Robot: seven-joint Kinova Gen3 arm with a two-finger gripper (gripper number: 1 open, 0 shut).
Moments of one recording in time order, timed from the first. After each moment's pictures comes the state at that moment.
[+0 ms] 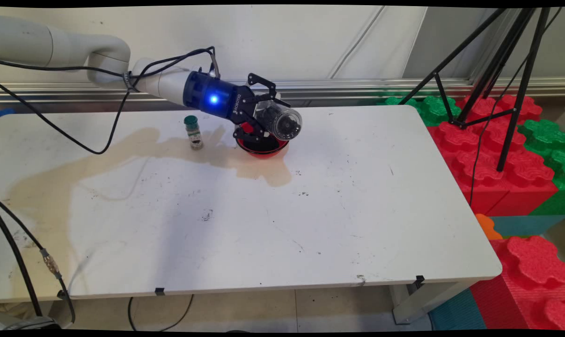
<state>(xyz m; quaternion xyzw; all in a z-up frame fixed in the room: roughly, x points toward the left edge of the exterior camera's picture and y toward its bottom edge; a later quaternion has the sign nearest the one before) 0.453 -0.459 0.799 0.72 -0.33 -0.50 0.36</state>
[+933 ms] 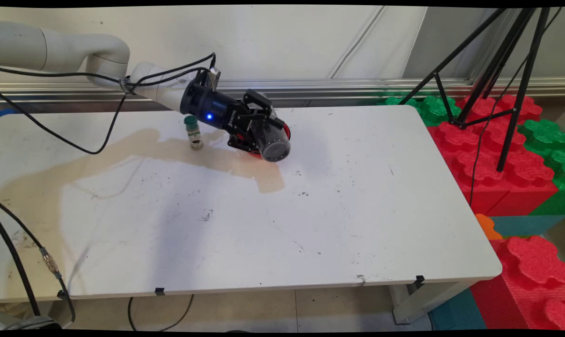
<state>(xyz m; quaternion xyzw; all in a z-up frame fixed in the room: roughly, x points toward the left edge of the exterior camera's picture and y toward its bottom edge) 0.458 -0.455 0.788 0.67 -0.48 -0.40 0.40</state>
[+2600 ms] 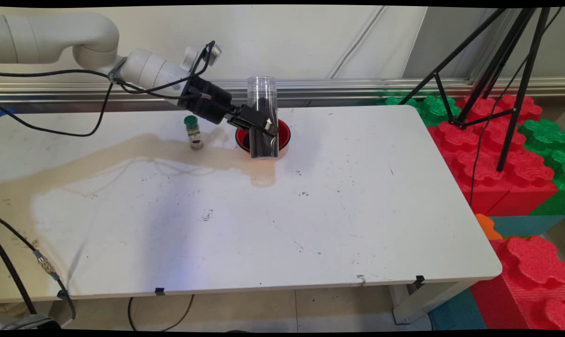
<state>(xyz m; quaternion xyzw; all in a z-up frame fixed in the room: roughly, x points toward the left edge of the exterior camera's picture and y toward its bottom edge) 0.449 -0.443 0.824 0.47 -0.74 -0.13 0.47</state>
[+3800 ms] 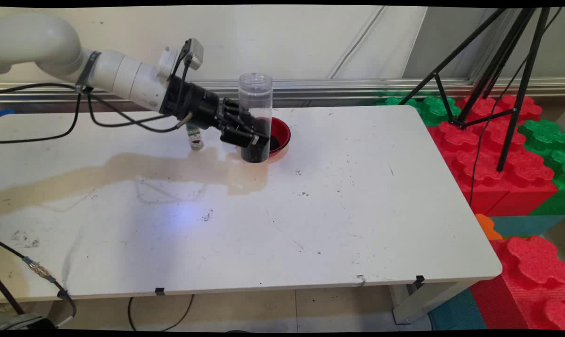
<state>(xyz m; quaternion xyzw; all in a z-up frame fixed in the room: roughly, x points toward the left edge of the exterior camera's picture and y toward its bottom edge) 0.438 -0.372 0.853 0.26 -0.83 0.07 0.48</state>
